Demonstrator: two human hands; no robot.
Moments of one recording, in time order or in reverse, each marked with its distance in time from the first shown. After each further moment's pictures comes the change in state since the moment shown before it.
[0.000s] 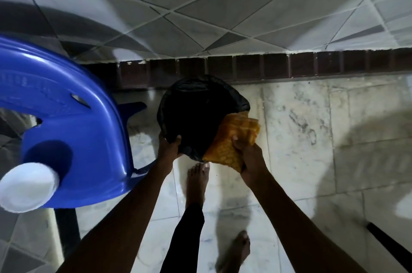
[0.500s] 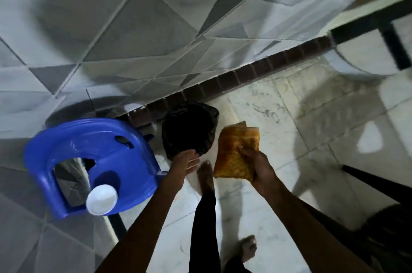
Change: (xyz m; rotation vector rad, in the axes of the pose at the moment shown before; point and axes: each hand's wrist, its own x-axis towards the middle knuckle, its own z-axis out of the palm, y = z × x) left_hand -0.285 0.121 0.011 0.368 -0.279 -0.121; right_hand -0.297 -0.076 -0.016 0.196 0.008 -0.046
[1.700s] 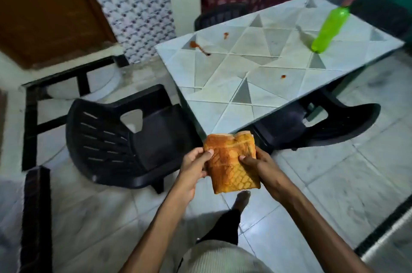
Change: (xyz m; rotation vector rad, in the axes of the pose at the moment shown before) left_hand -0.610 -0.547 0.412 1.362 -1.122 0.312; right_hand -0.672 0.449 -0.502 0.847 0.883 -0.583
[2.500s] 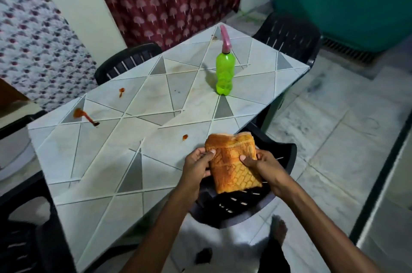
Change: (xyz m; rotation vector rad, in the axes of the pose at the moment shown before) left_hand 0.245 0.094 0.429 0.097 -0.147 0.003; right_hand 0.169 -0.120 -0.424 0.078 0.209 -0.061
